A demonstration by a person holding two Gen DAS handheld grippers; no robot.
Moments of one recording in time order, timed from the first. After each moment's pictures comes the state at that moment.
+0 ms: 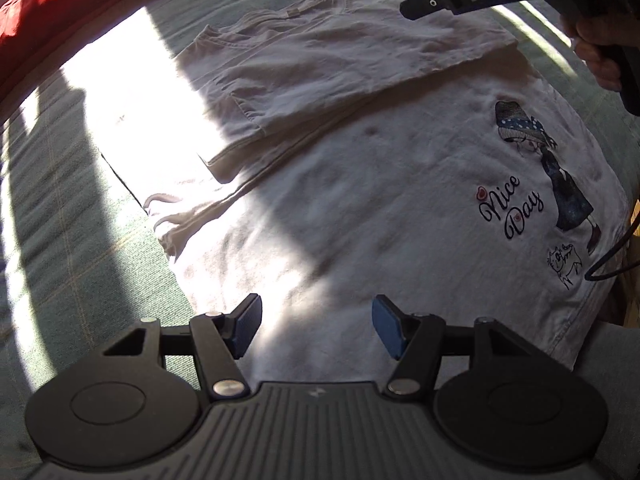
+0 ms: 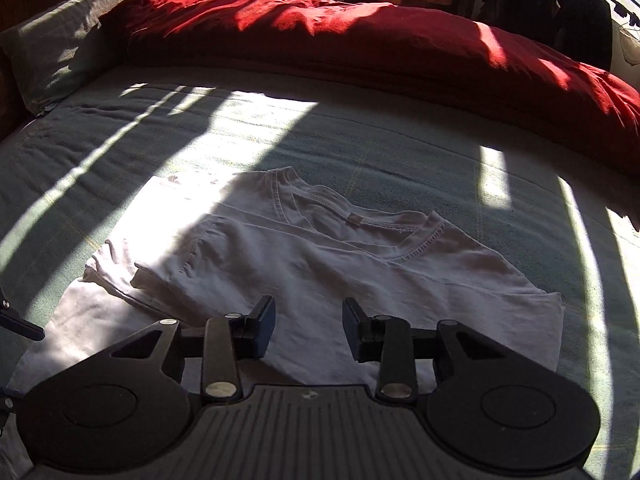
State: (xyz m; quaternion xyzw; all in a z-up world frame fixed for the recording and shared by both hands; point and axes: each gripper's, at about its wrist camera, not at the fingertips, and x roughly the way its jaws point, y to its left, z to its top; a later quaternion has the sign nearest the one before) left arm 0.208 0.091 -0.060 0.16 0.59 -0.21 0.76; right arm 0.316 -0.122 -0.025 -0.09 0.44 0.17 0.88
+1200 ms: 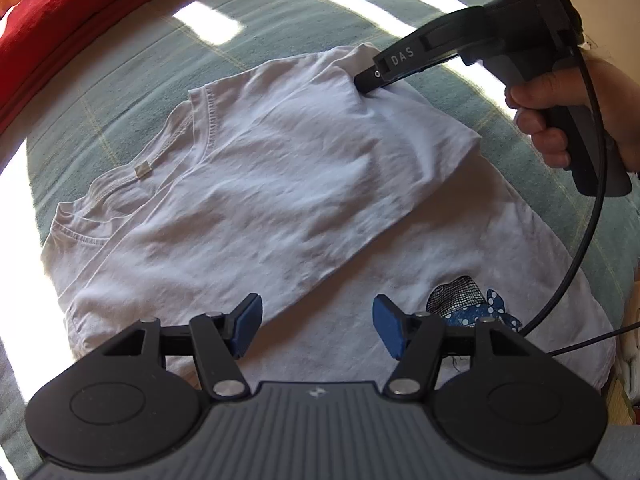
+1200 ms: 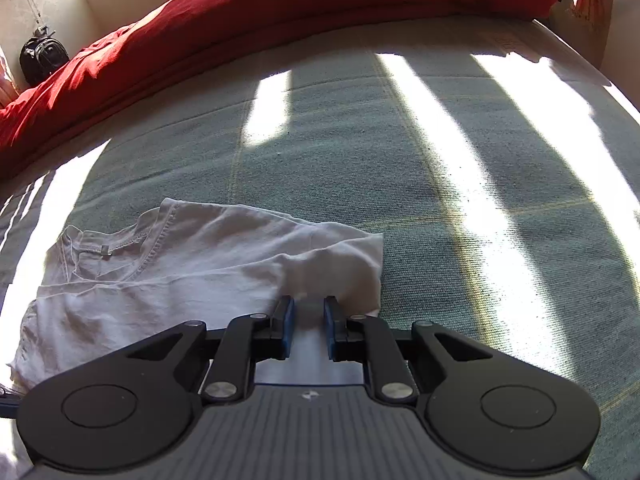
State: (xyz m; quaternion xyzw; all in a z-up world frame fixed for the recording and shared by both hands) left arm 0.314 -0.085 -0.070 0.19 0.56 -0.27 0.76; right arm 0.391 -0.298 -0.102 0.10 0.49 0.06 0.87
